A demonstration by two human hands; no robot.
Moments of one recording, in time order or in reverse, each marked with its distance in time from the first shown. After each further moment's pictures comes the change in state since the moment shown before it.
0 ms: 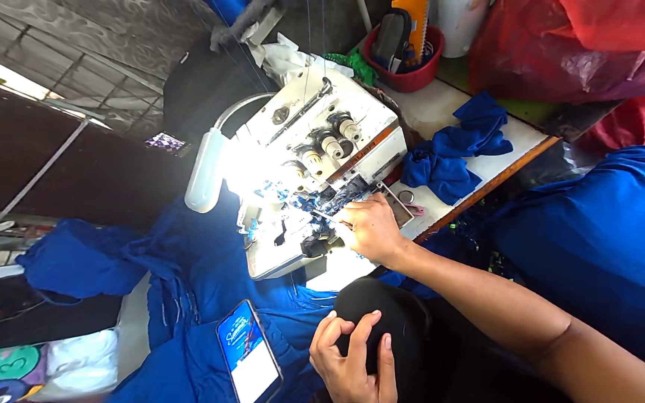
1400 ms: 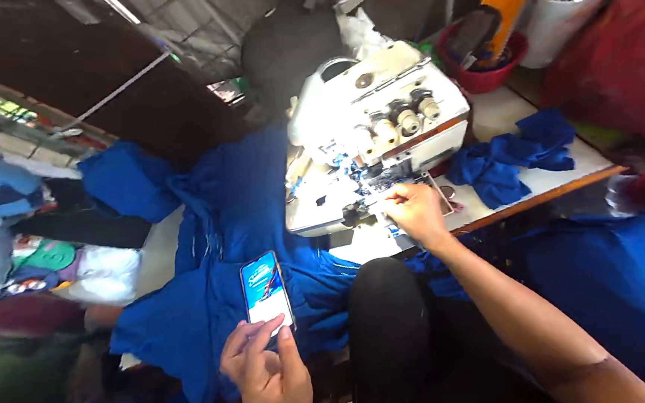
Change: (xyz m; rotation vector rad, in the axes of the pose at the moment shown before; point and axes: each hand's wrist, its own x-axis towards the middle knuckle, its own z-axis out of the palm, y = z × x) left_hand -0.017 -0.074 -0.070 -0.059 0.492 -0.121; right_hand -0.001 -0.004 -0.014 0.307 -0.086 0.325
